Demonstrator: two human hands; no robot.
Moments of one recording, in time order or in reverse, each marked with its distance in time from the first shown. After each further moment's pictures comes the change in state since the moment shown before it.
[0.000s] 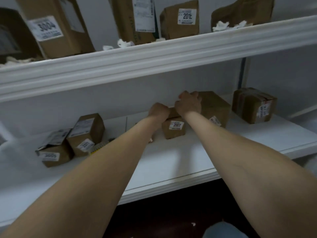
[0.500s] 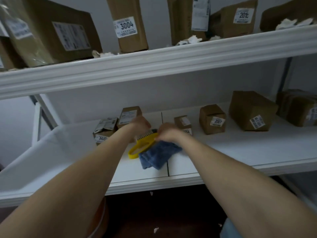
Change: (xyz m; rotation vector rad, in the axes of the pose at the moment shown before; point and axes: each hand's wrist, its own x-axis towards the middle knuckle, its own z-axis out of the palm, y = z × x) left_hand -0.037 -0.132 -0.190 0.863 -0.084 0.013; right_hand -0.120 -0.129 0.121 -0.122 -0.671 -0.386
